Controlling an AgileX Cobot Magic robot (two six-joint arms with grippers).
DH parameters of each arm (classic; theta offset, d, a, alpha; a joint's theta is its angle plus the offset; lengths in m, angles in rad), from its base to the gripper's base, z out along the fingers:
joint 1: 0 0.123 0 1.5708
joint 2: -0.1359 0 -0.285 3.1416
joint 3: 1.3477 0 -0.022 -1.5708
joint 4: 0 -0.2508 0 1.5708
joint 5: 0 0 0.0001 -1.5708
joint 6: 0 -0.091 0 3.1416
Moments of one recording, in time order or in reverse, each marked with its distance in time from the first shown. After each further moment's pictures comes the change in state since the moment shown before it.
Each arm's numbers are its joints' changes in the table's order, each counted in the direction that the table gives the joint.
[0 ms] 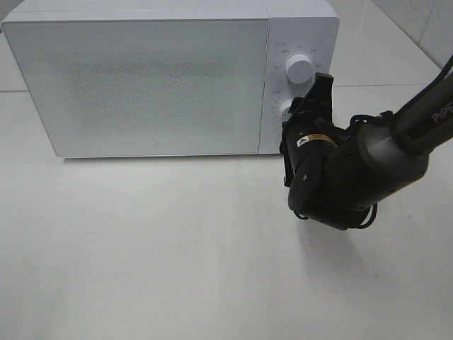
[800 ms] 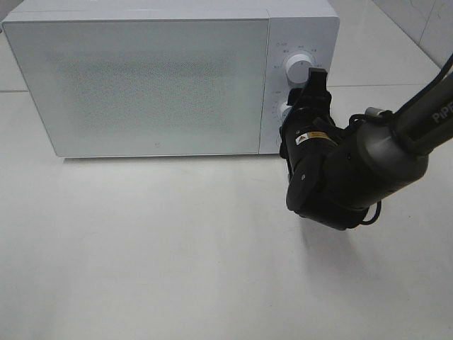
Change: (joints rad) left arm 0.000 0.000 0.000 0.000 0.000 0.000; right arm 0.007 0.013 0.002 -0.003 -0.040 0.116
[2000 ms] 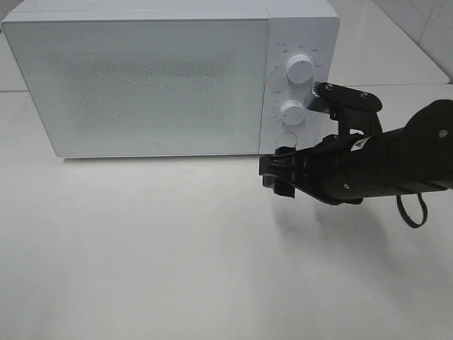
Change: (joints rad) left arm 0.000 0.000 0.000 0.000 0.000 0.000; right arm -0.141 0.477 0.218 0.267 1.064 1.423
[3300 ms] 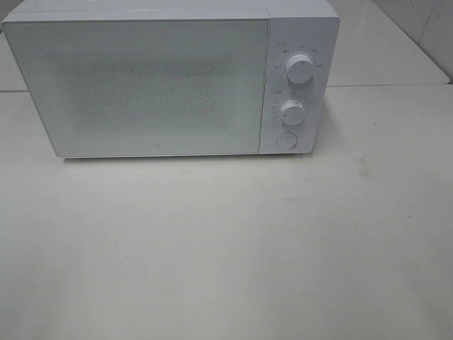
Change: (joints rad) left arm 0.000 0.000 0.000 0.000 0.000 0.000; right arm -0.160 0.893 -0.158 0.512 1.116 -0.070
